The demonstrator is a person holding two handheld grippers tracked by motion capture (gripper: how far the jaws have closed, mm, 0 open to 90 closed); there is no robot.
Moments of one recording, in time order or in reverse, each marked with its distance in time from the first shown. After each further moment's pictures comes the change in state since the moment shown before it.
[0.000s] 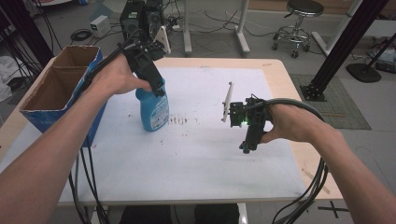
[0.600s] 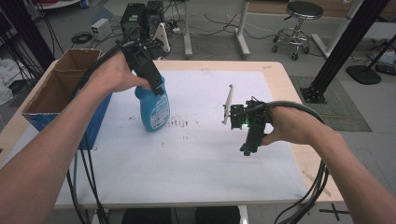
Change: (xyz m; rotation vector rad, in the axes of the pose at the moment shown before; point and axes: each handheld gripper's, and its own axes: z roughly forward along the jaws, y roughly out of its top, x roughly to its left) left arm 0.006 0.002 -0.021 -0.003 0.001 0.019; right arm 0.000 0.001 0.000 0.001 0.003 0.012
